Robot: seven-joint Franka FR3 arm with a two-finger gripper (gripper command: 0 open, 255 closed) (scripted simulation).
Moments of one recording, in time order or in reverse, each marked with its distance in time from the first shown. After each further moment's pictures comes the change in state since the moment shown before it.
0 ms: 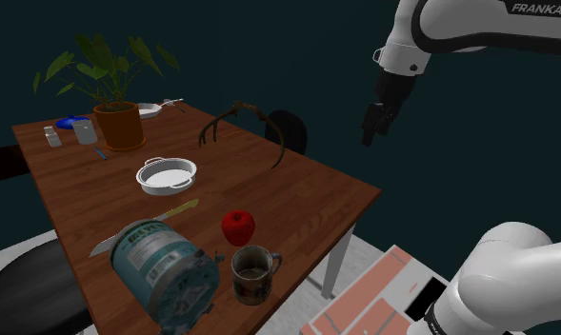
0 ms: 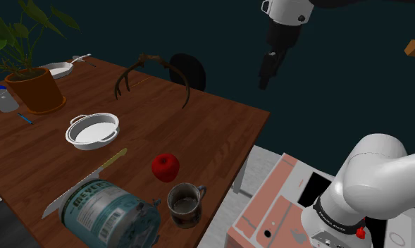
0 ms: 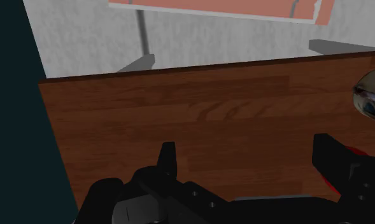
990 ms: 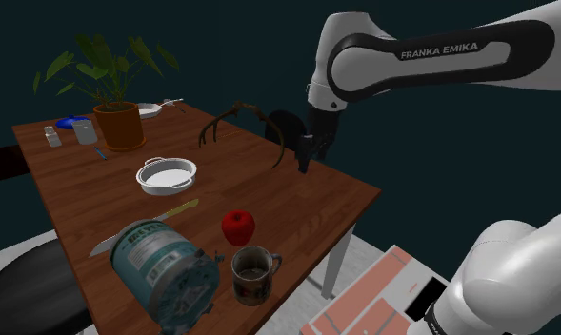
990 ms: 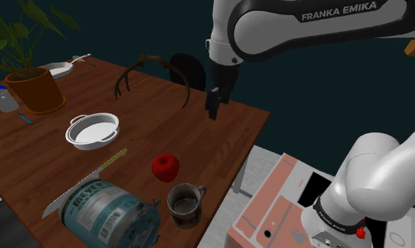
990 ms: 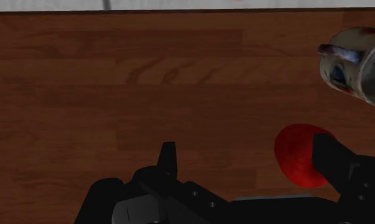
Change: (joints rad) arm 0.082 0.293 0.150 -0.002 0.096 0.286 0.115
